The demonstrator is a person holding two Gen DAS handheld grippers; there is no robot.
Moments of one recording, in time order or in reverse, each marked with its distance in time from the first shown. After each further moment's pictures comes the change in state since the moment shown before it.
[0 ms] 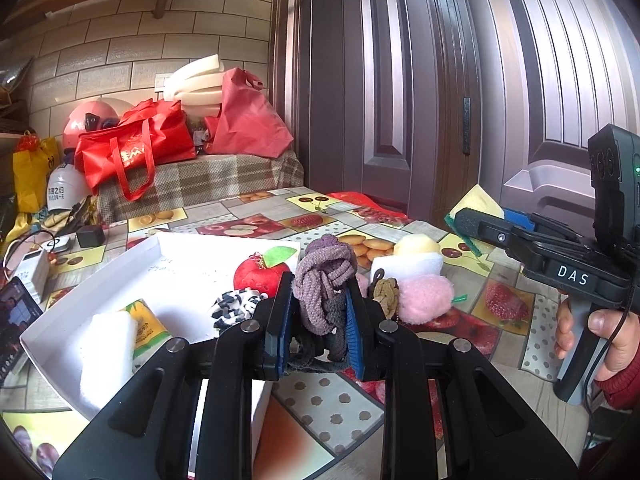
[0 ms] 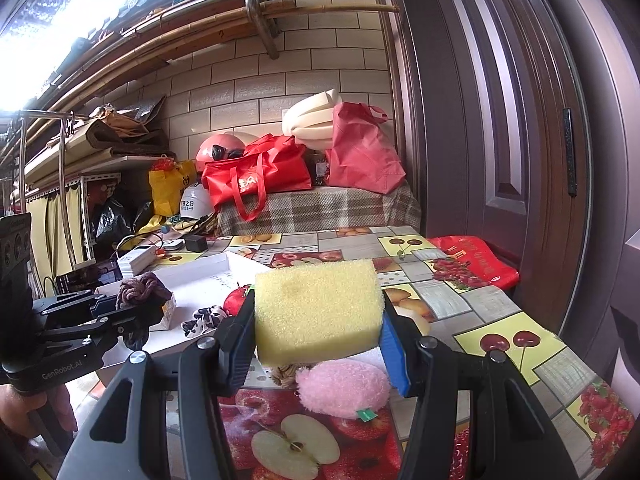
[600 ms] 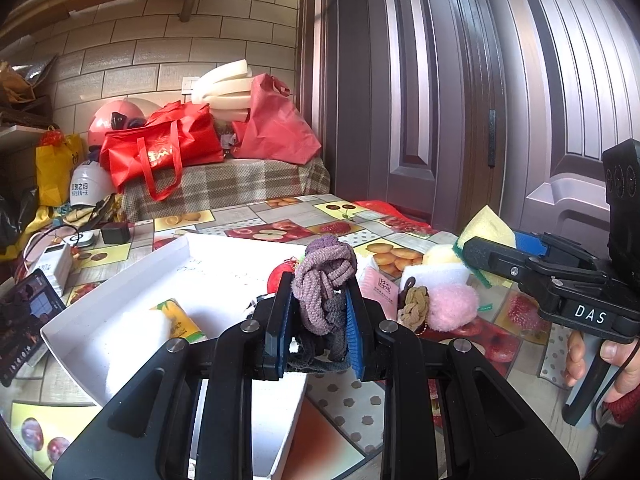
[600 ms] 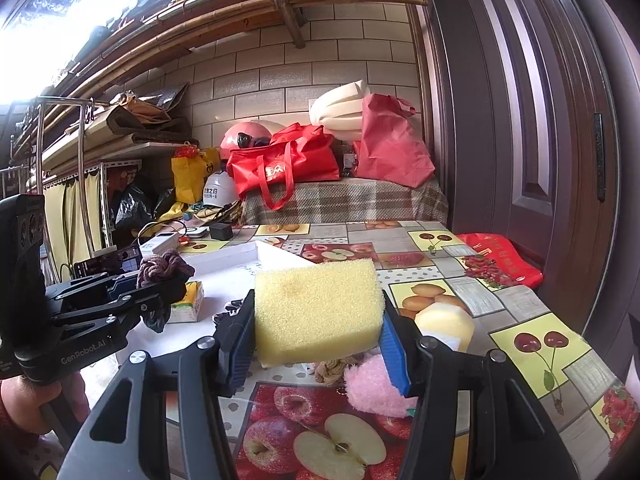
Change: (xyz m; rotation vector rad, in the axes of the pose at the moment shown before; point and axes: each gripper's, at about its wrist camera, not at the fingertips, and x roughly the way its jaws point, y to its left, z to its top) left arm -0.008 0.013 -0.002 -0.036 -0.029 0.089; right arm 0.012 0.027 -0.002 -0.034 0.041 0.078
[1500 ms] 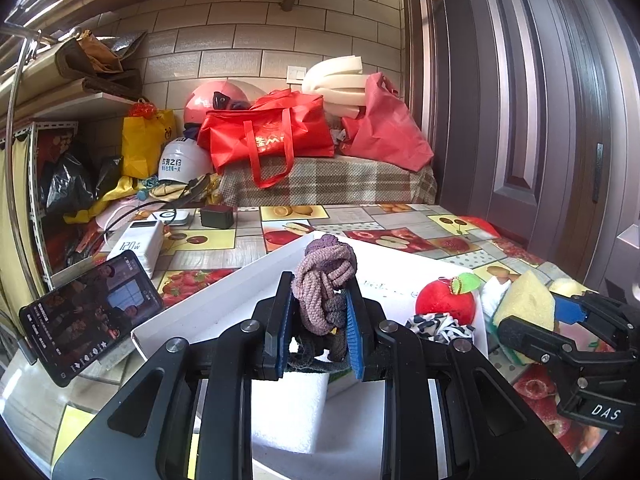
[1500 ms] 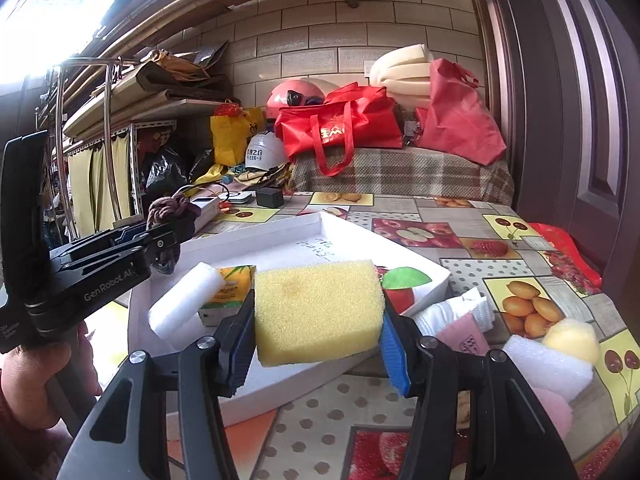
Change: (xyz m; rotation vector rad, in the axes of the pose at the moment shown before) left arm 0.015 0.101 -0.002 -0.135 0.002 0.304; right arm 0.083 0.075 0.003 -0.063 0.122 0.136
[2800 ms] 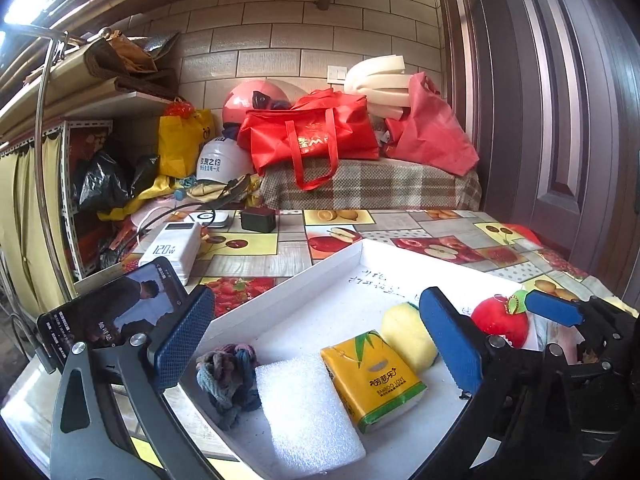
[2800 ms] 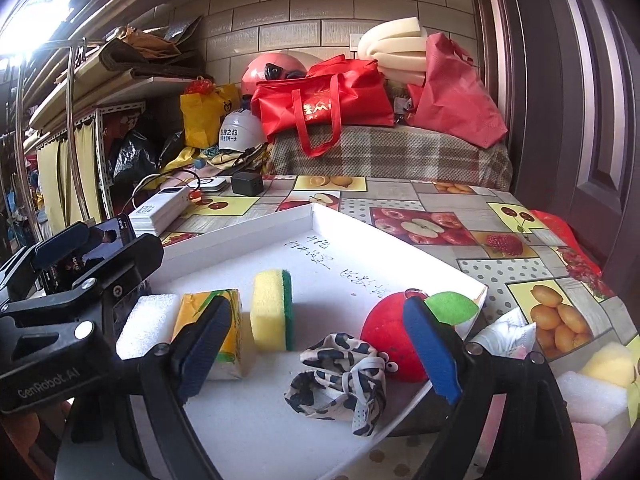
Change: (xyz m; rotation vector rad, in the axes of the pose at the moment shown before) left arm 0.017 0.015 0.007 -0.024 -0.012 0.153; right arm 0.068 0.013 0.023 0.031 0.083 -0.105
